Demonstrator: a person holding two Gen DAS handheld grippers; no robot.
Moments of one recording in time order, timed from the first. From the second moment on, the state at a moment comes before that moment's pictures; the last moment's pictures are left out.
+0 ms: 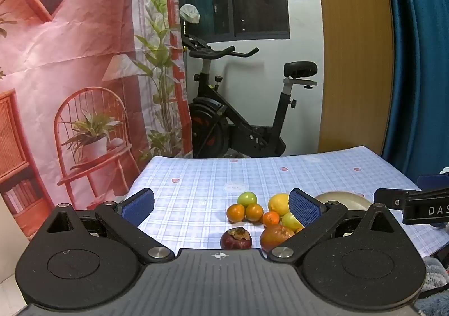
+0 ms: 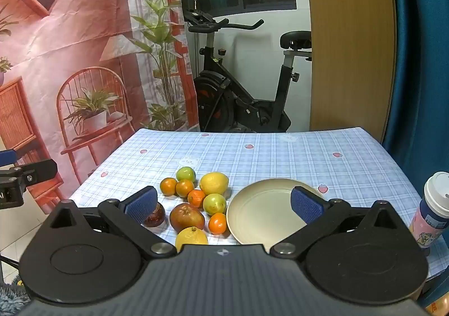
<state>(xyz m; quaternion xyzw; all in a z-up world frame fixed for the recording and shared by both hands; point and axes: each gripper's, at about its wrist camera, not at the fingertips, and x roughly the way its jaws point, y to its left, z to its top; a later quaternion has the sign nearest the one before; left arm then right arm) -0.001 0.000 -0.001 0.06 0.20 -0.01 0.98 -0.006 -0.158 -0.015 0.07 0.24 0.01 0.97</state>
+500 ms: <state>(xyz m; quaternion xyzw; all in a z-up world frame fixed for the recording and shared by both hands) 0.000 0.001 -0.001 0.05 0.21 -0.01 0.98 -0.007 -0.157 -0.014 0.07 0.23 0.01 0.97</state>
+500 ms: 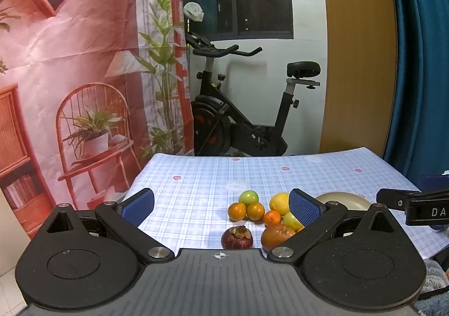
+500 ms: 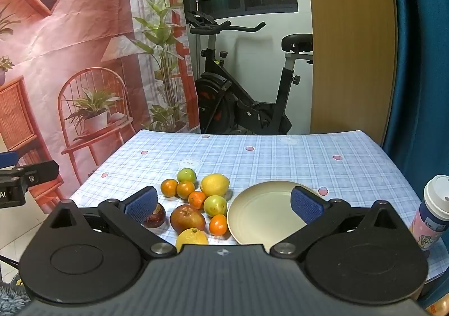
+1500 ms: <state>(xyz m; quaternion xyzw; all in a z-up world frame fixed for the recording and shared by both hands) 0.000 0.003 -0.001 0.05 0.21 -0.01 0.98 -0.007 -0.157 -0.013 0.06 0.23 0.01 0.97</state>
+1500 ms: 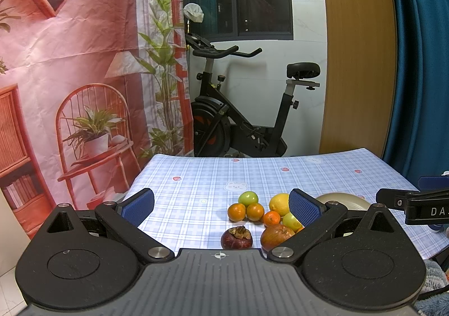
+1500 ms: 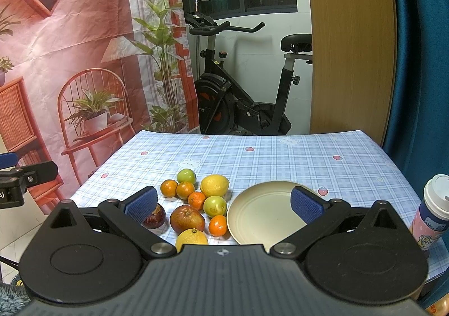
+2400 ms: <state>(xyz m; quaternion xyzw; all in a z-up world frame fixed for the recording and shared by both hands) 0.000 0.003 -0.001 0.05 0.21 -0.01 0.98 -0.008 -0.157 -0.013 0.06 0.23 0.01 0.97</state>
